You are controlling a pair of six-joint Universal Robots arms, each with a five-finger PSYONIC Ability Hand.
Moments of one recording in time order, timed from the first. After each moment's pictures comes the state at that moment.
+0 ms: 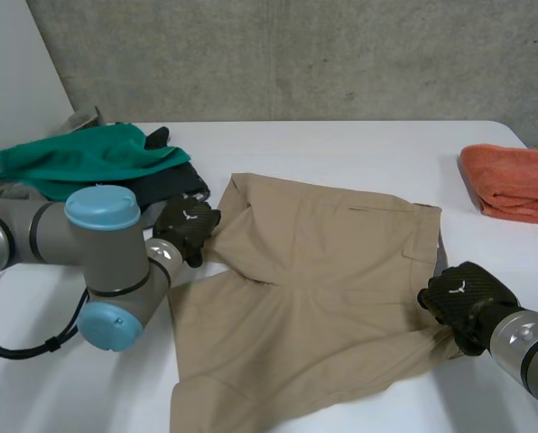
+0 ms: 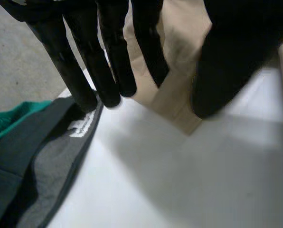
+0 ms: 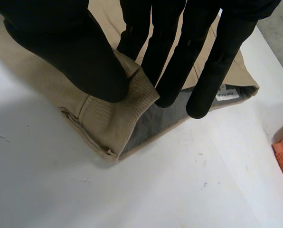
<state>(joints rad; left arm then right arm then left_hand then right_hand) 4.26 -2.32 -1.35 3.36 -1.53 3.64 1.76 -1.43 1.96 0.08 1.38 2.31 0.91 0.90 0.88 0.88 0.70 1.09 1.18 1.20 1.20 1.03</state>
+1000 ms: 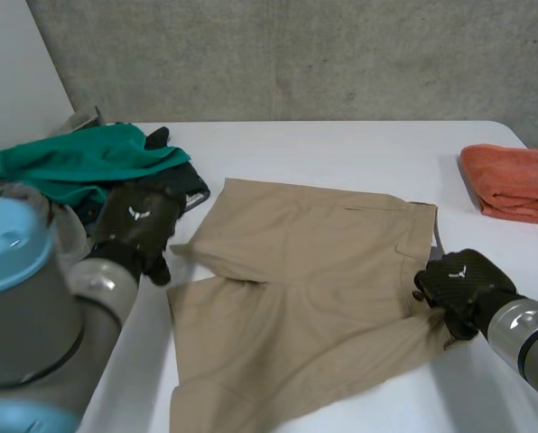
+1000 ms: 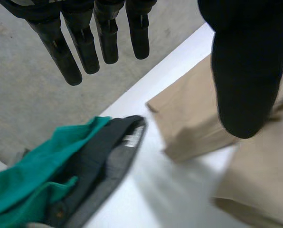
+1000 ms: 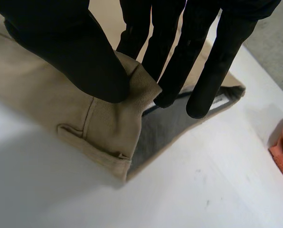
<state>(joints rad) 4.16 -1.72 -1.79 3.30 -1.75 3.49 1.77 -1.43 1.94 0.02 1.36 2.47 0.35 0.35 0.35 0.34 0.16 1.09 1.18 1.20 1.20 1.03</state>
